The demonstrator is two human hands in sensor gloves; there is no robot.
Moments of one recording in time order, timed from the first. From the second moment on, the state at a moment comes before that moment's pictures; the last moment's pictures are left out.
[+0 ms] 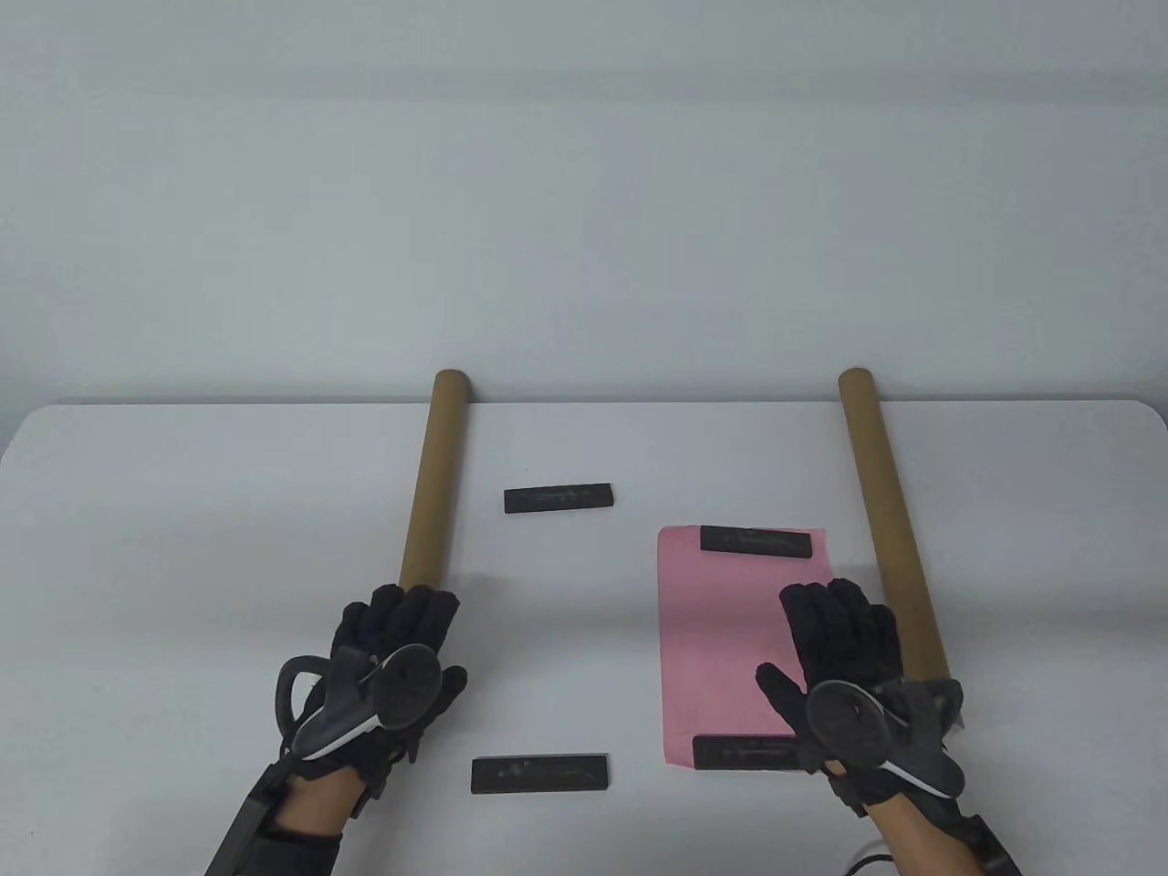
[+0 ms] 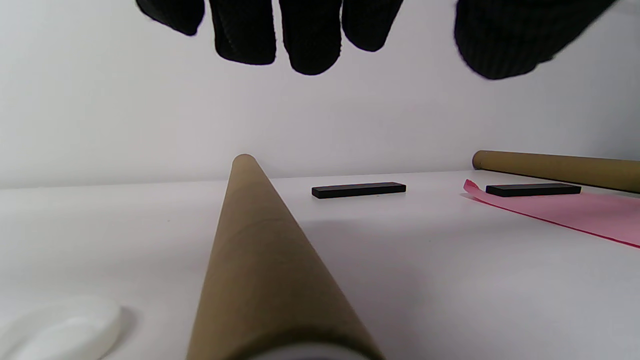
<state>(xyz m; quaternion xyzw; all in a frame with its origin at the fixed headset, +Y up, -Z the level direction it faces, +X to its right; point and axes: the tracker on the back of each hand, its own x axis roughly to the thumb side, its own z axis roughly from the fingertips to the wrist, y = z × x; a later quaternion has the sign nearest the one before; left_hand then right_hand) -0.213 -0.691 -0.322 0.04 -0.13 -0.01 0.99 0.218 -0.669 -0.288 0.17 -0.18 0.97 0.05</state>
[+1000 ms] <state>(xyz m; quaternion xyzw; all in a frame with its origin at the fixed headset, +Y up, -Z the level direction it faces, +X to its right) 0.030 -0.684 -0.360 -0.07 -0.29 -0.14 0.95 0.208 -0.670 -0.273 0.24 -0.17 0.96 0.04</state>
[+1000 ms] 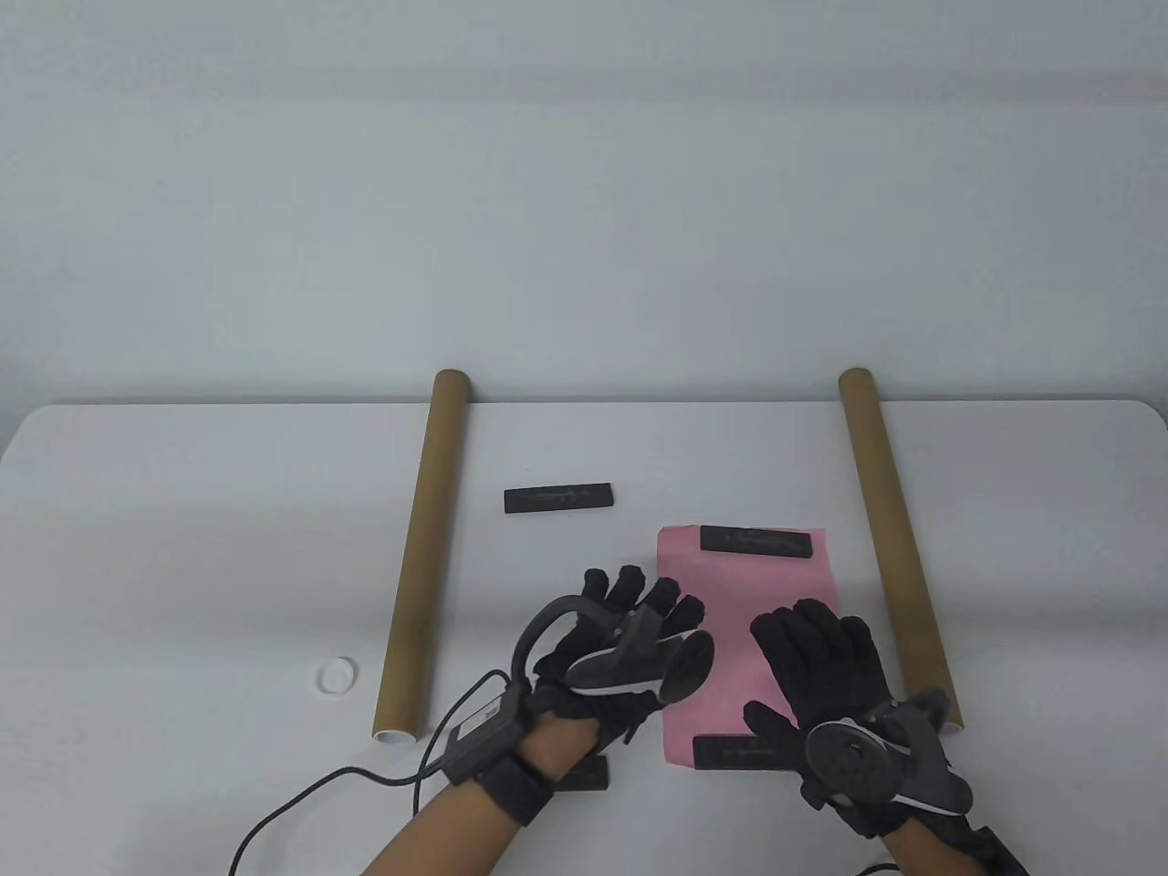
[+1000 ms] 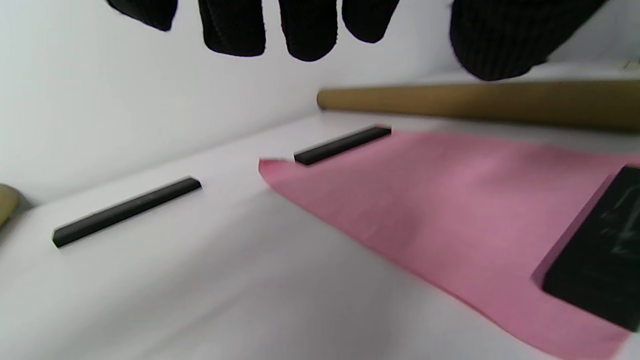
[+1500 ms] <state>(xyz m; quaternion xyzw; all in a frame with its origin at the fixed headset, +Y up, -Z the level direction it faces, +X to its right) 0.048 -0.773 -0.429 -0.27 -0.19 -0.15 0.93 0.206 -0.677 -0.280 0.24 -0.12 0.96 0.04</state>
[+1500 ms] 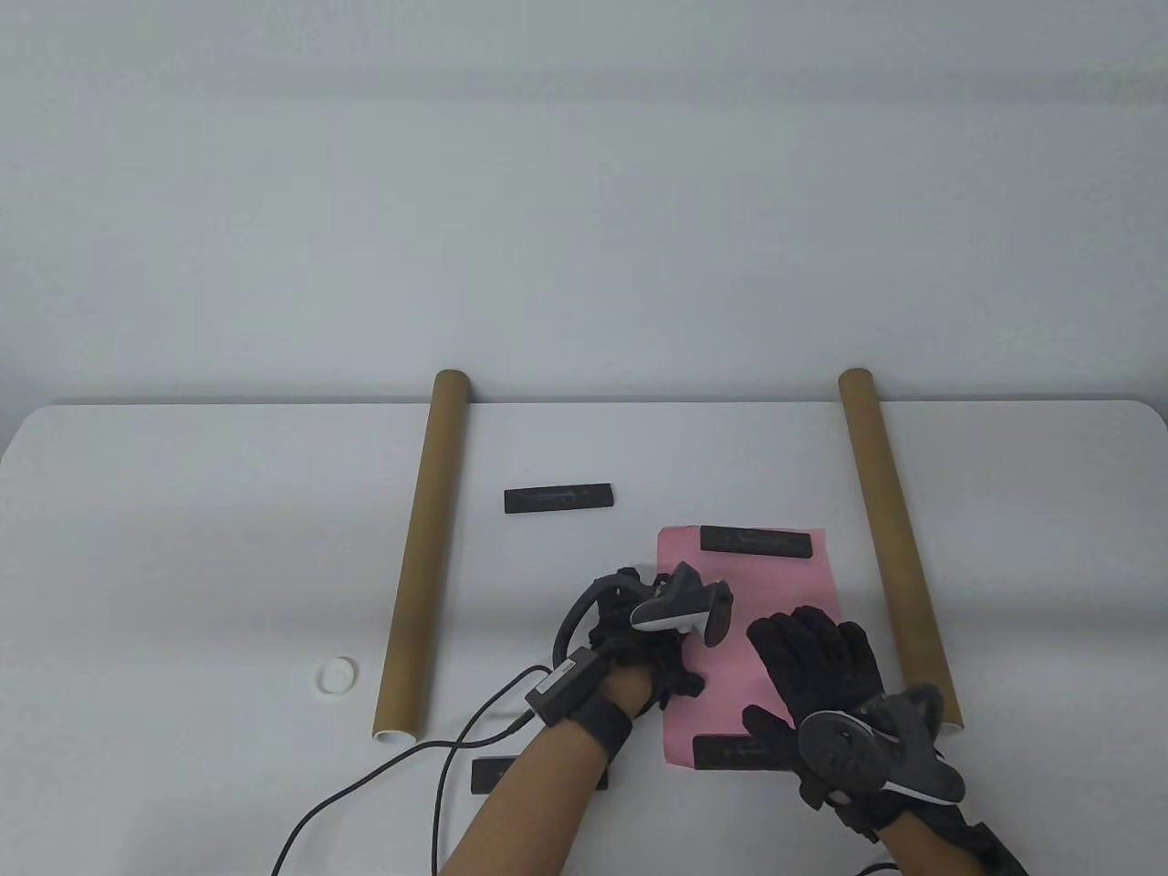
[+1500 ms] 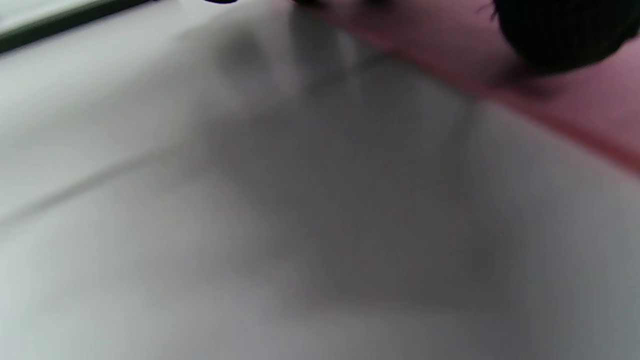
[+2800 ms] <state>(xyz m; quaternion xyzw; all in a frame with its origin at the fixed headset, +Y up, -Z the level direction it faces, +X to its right) 0.033 -0.782 -0.431 -0.29 -0.17 -0.05 0.94 0.173 -0.736 -0.290 0.36 0.08 0.92 -0.14</state>
